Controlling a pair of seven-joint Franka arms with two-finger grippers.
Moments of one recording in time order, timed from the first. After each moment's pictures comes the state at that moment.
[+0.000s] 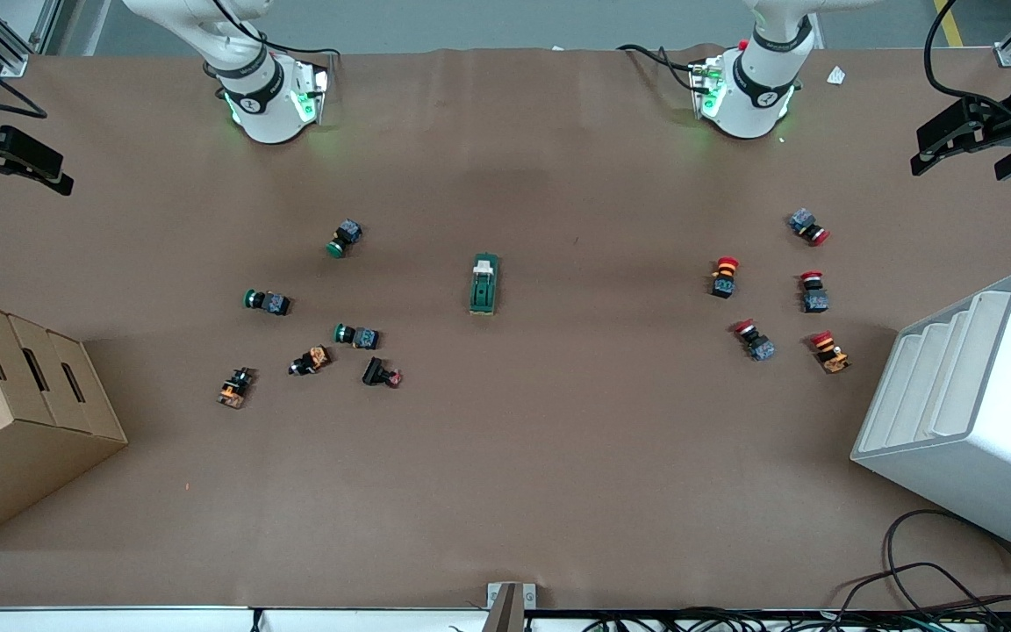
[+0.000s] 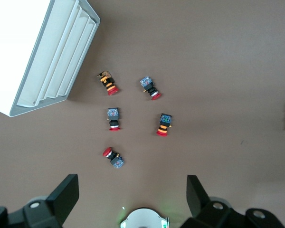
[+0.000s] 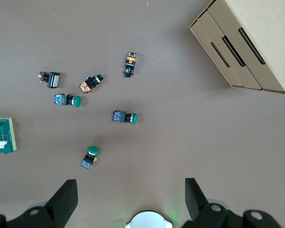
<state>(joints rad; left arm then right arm) 0.03 -0.10 -0.07 -1.56 -0.03 1.41 0.03 -0.02 -0.07 -0.02 -1.54 0.01 1.39 0.03</state>
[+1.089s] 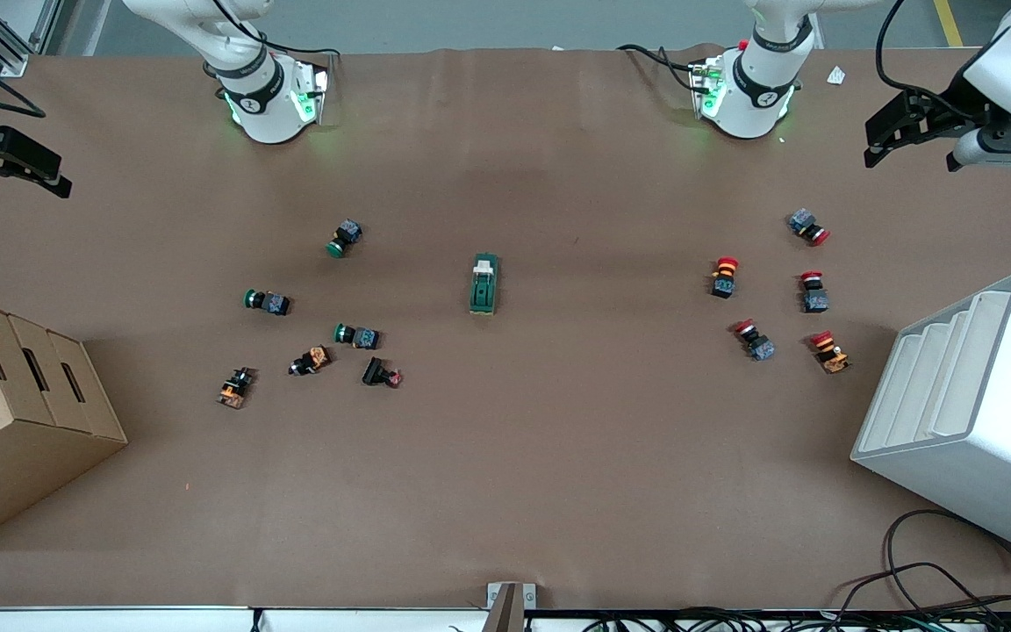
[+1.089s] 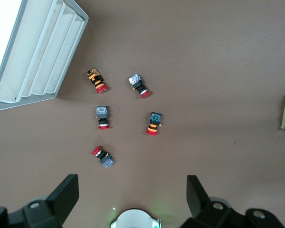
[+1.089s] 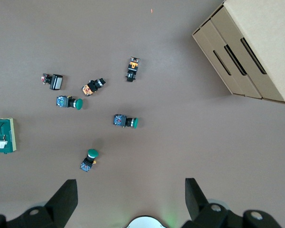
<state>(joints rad) 0.02 -0.16 -0.14 -1.65 -0.03 1.45 -0.05 -0.02 -0.07 -0.02 -1.54 0.01 1.40 0.00</state>
